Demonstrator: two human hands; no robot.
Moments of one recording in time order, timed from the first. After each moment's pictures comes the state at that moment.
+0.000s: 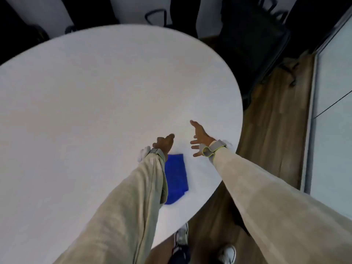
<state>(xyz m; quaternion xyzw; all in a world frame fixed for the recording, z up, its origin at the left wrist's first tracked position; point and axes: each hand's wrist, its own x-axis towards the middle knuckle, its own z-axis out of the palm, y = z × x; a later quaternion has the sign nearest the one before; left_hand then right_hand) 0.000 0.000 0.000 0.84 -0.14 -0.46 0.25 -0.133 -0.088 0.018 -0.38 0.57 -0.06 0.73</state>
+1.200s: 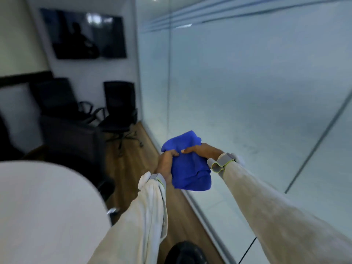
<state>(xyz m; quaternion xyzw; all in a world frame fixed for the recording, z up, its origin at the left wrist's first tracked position) -0.455 -0.141 0.204 0.41 -0.42 -0.74 0.33 -0.598 -0.089 0.264 -0.37 0.76 -0.36 0.40</state>
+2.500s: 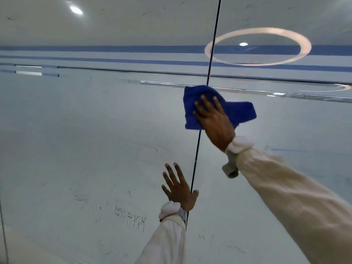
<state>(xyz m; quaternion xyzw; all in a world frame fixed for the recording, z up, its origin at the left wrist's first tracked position) -0.860 0.009 0.298 0.15 -0.90 -0.31 0.25 -0.910 0.109 0.528 -0.35 0.76 0.14 -0.54</state>
